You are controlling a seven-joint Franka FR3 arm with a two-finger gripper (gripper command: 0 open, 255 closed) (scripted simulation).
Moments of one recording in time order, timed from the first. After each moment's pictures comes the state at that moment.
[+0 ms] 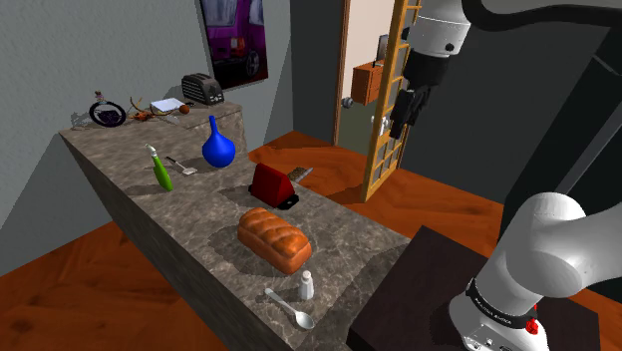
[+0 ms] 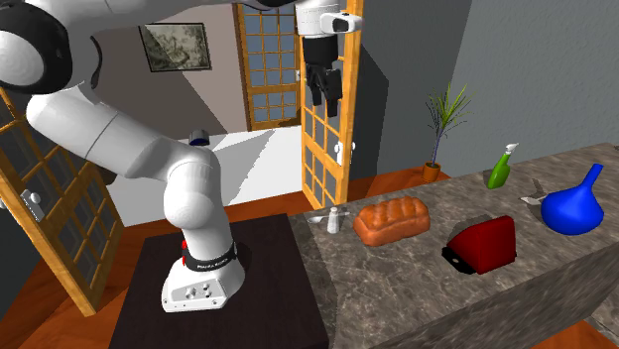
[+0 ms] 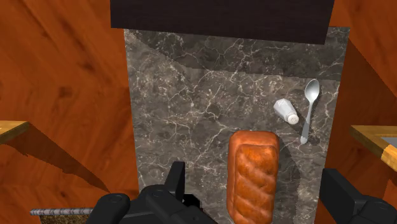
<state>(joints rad) -0.02 -0.81 0.06 -2.30 0.06 1.59 -0.04</state>
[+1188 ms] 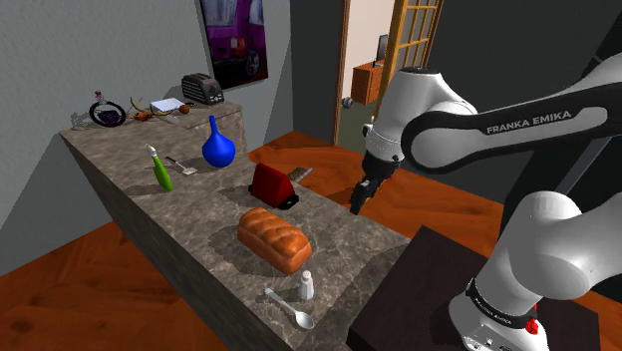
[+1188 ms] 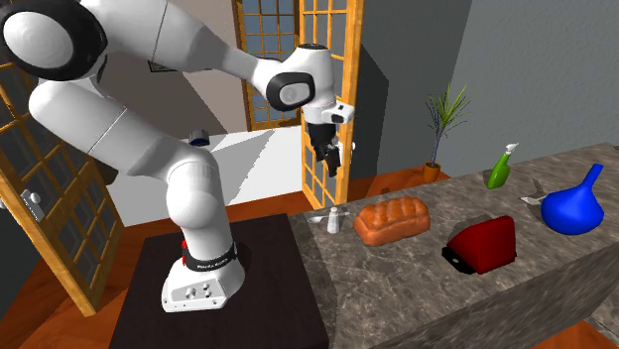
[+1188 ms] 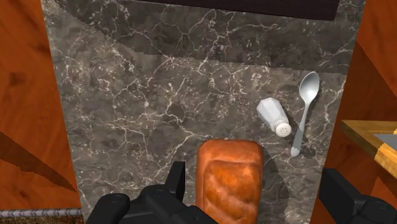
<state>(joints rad) 0.06 -0.72 0.18 -2.77 0.19 2.21 0.01</state>
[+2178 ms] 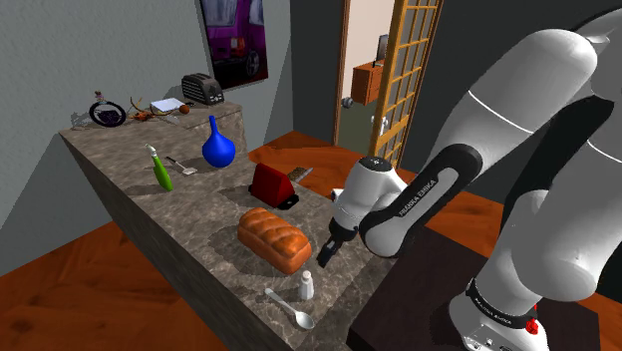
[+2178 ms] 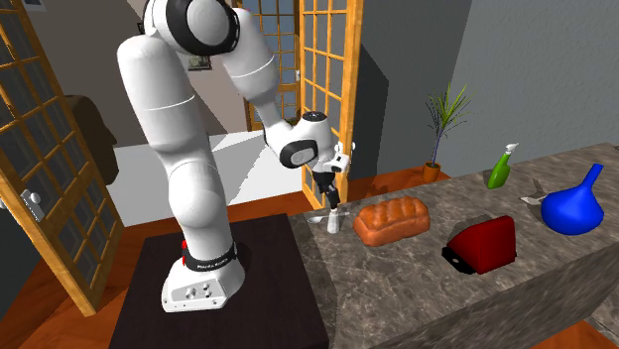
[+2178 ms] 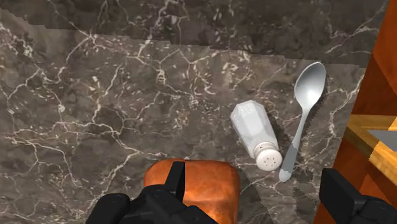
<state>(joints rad) 0.14 -0.09 0.30 -2.83 0.30 2.97 0.04</state>
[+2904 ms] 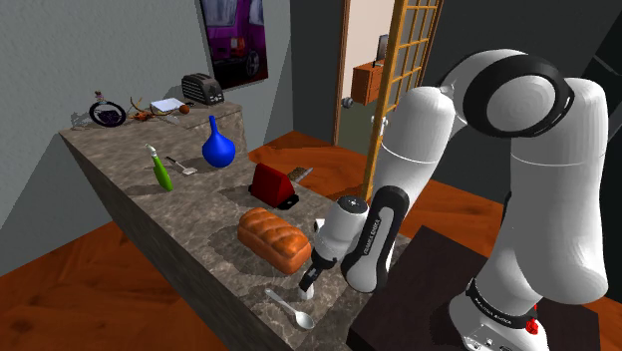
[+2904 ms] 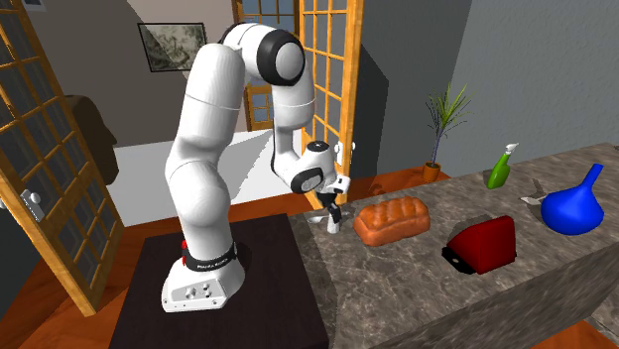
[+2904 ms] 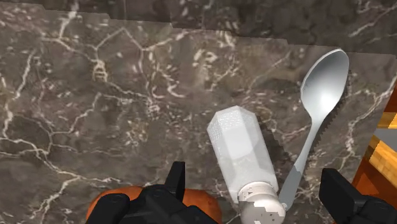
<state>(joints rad) 0.29 0.39 0.18 -2.66 0.16 3.31 0.15</state>
